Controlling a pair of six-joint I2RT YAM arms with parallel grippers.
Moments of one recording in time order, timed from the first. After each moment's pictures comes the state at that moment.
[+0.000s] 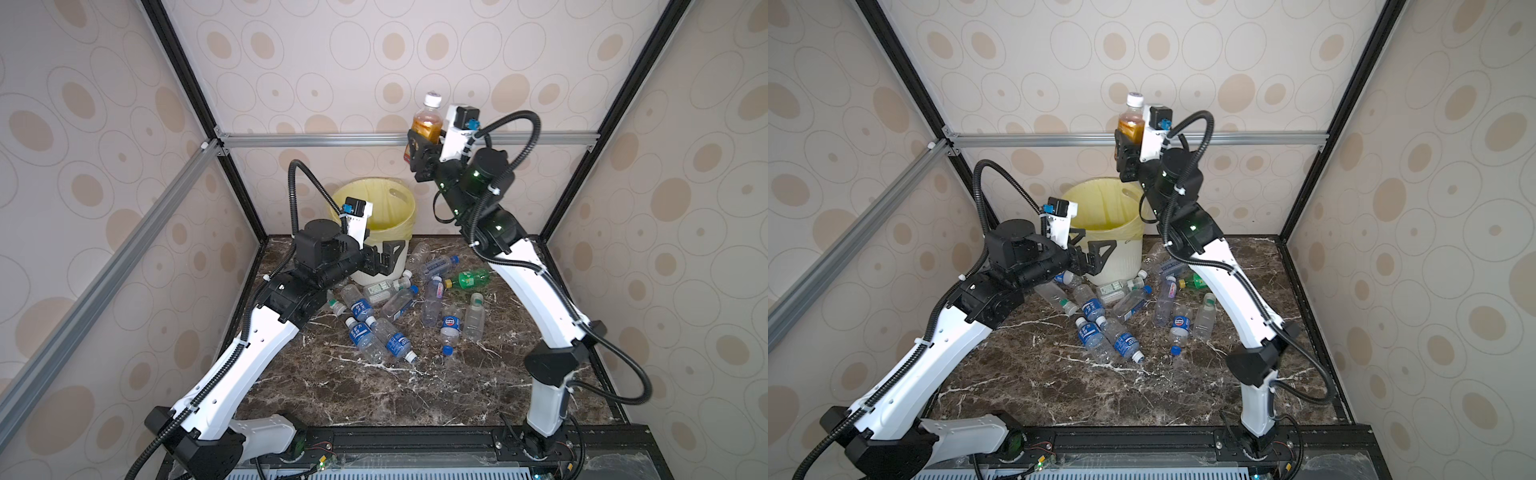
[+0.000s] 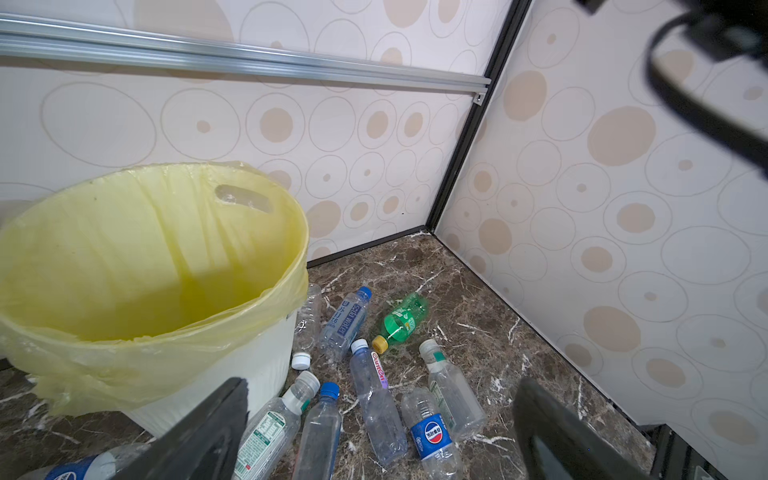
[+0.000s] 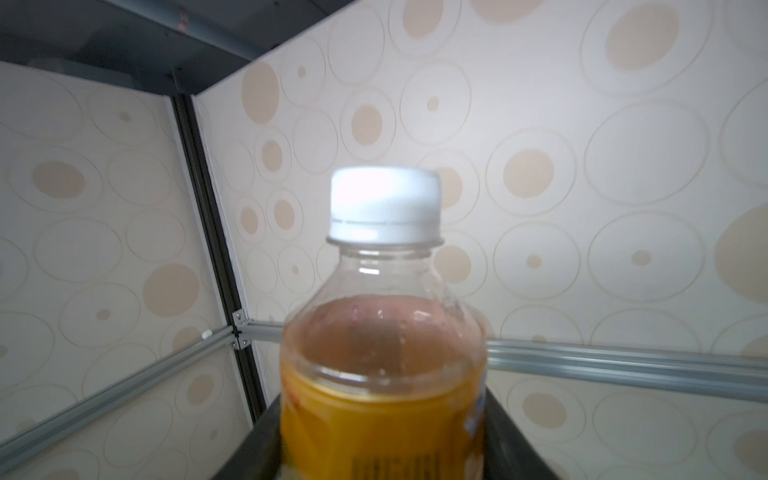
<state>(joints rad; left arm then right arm) -0.53 1.24 1.45 -0.42 0.14 -0.20 0.66 2.01 2.49 -0.17 0.23 0.10</state>
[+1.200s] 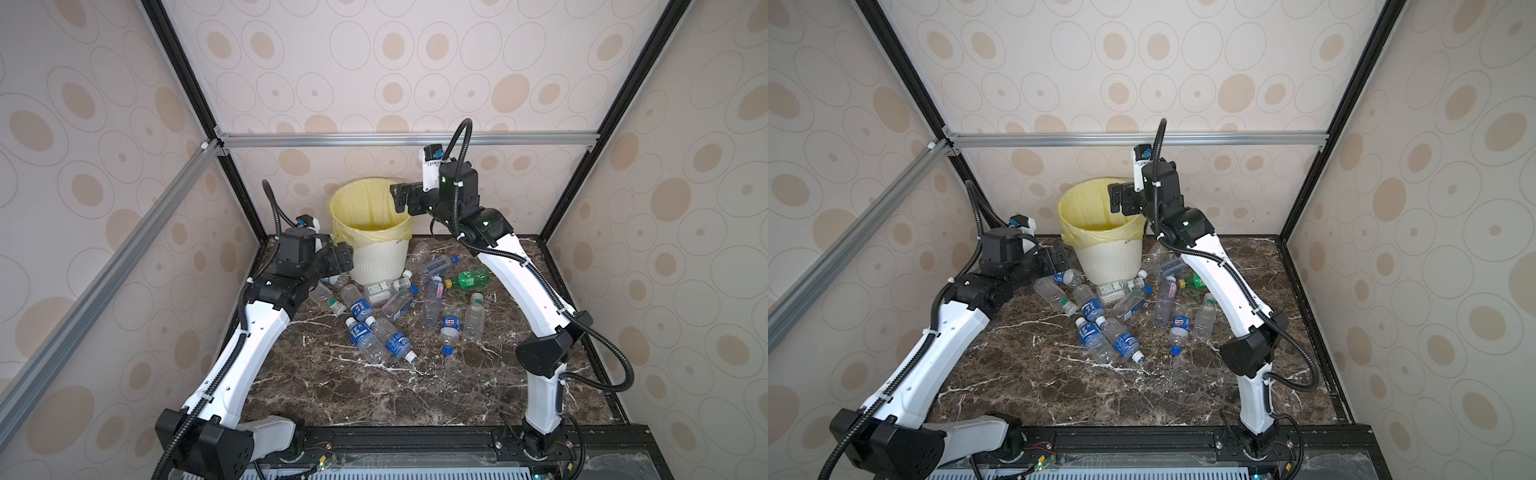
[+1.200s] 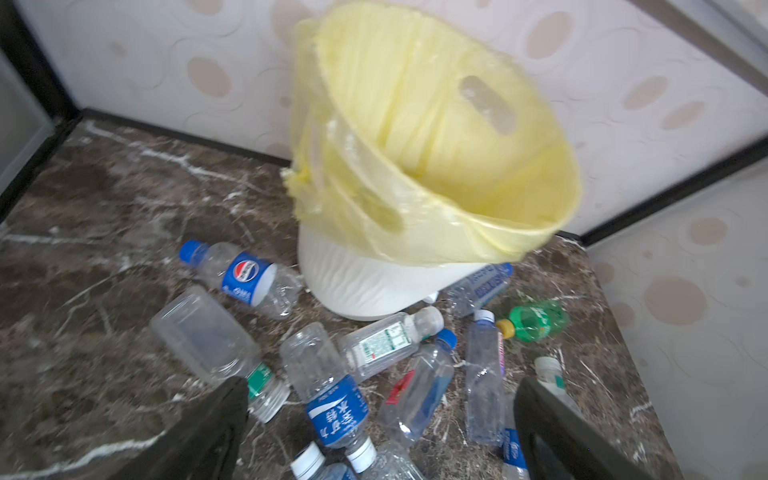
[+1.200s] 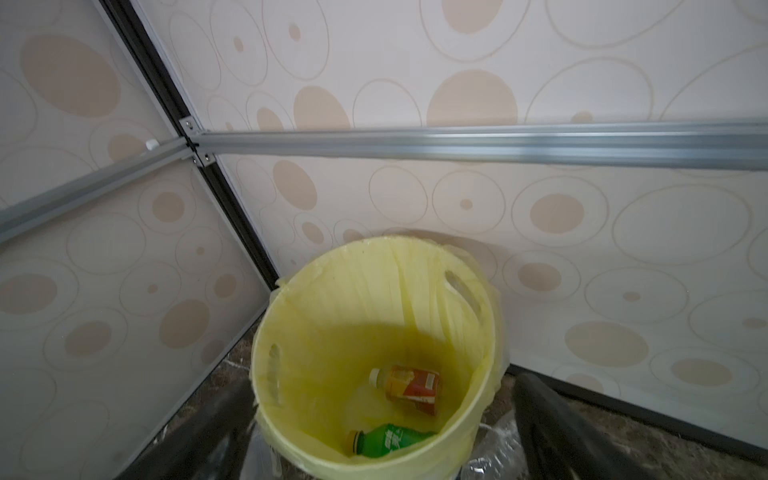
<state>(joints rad) -0.22 1.26 1.31 -0.58 -0.01 -0.48 0.63 1.94 2.29 -0.57 0.11 0.19</state>
